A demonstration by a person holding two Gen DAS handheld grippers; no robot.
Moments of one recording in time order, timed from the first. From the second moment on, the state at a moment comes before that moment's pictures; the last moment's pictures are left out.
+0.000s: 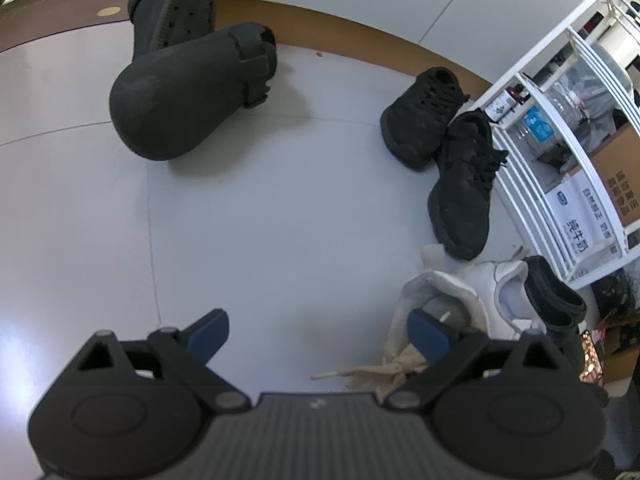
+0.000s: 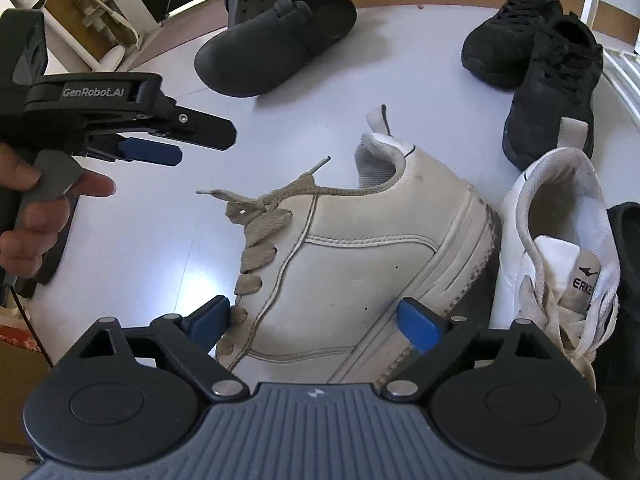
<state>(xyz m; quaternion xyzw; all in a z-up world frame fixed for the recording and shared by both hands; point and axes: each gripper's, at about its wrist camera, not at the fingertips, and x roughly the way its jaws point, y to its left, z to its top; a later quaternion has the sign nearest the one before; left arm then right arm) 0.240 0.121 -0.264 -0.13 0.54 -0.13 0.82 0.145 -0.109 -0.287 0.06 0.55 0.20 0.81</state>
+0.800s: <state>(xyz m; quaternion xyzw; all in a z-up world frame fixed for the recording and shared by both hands) 0.242 0.107 -0.266 -0.12 0.54 -0.14 0.82 0.128 -0.155 -0.300 0.06 0.57 0.19 0.80</state>
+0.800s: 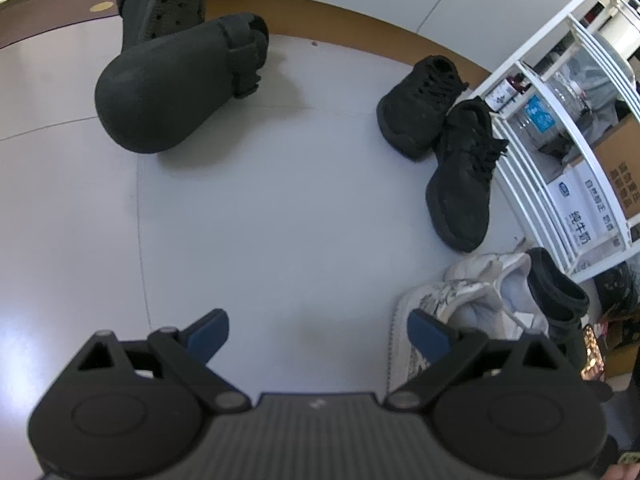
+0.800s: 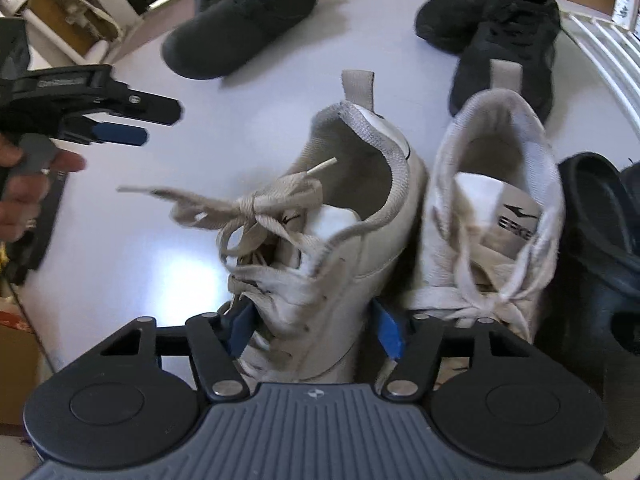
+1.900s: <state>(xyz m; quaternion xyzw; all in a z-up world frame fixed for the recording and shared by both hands) 0.253 0.119 -0.255 -0.14 0.53 -0.13 0.82 0.123 -0.117 -0.306 -0.06 0.54 0.20 0.81</state>
